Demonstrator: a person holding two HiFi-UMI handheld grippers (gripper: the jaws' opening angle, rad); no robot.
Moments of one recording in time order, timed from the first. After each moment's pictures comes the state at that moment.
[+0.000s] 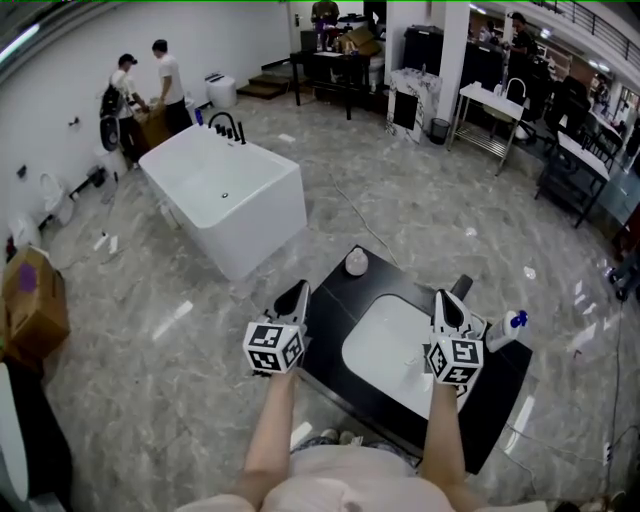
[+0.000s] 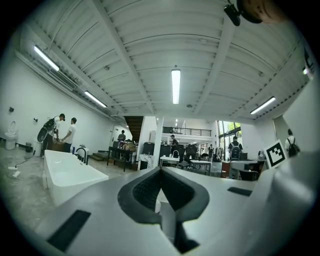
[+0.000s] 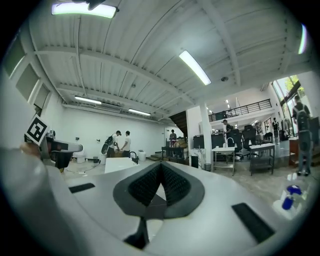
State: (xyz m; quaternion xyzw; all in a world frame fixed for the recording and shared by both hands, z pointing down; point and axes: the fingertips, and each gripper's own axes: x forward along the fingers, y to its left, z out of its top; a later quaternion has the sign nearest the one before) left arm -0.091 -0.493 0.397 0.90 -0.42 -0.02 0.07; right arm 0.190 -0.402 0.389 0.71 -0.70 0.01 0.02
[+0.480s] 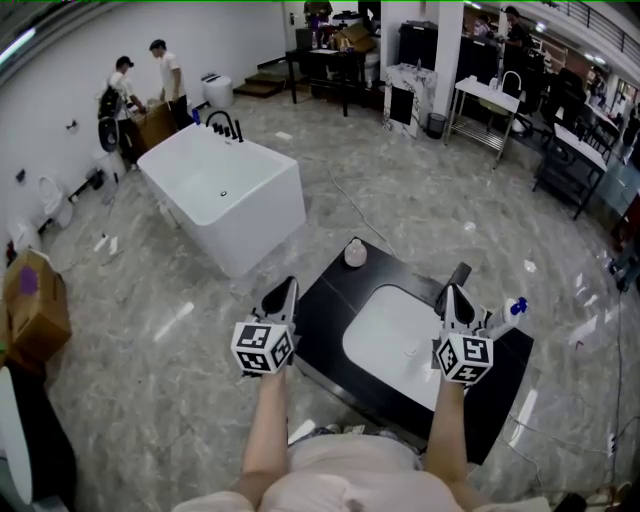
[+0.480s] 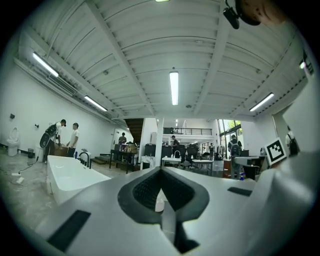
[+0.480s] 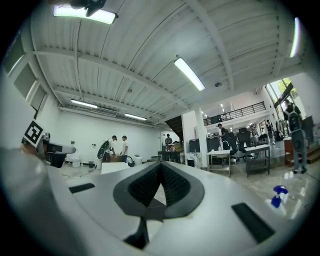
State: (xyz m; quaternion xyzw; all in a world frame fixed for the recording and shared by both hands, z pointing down) left arm -0.117 -0.474 0.388 0.90 -0.43 -0.02 0.05; right arm 0.206 -0.371 0.376 0.73 -0.68 -0.01 -0.01
